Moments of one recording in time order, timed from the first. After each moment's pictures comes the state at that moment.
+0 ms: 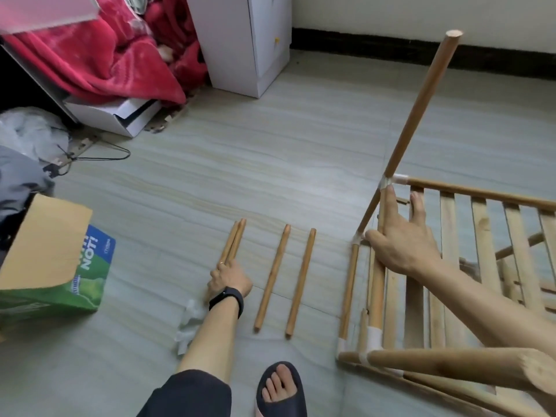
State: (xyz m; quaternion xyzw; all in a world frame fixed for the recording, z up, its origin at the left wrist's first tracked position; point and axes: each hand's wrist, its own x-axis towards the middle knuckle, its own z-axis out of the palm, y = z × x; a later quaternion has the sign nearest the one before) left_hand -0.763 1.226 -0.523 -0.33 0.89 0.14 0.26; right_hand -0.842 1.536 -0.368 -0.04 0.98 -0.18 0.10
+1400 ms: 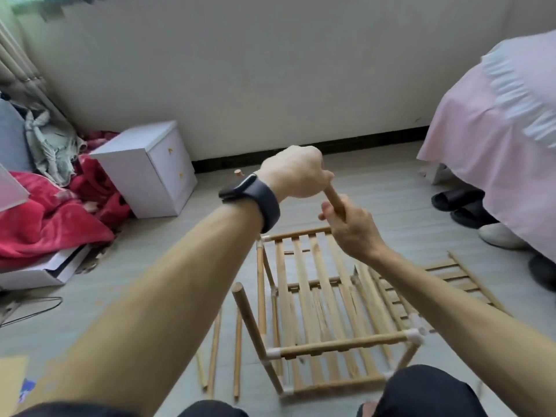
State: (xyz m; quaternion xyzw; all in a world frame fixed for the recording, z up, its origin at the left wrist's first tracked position) left_hand -0.766 1.571 -0.042 0.22 0.97 0.09 -0.01; right_hand -0.742 1.703 -0.200 -0.04 0.87 -0.46 -0.18
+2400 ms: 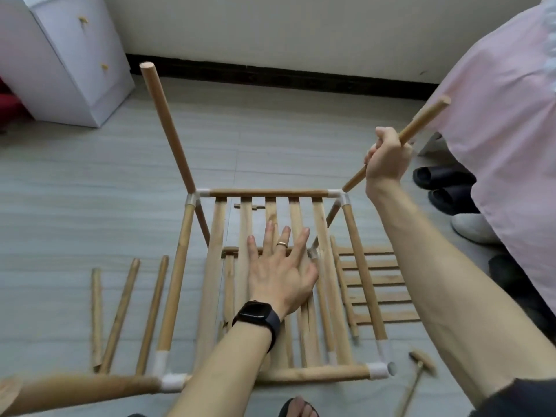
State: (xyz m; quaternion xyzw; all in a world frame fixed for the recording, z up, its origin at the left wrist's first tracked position) left_hand -0.794 1.632 -0.398 0.15 0.98 0.13 0.03; right_hand -0.907 1.810 -0.258 0.20 0.60 -0.71 -0.30
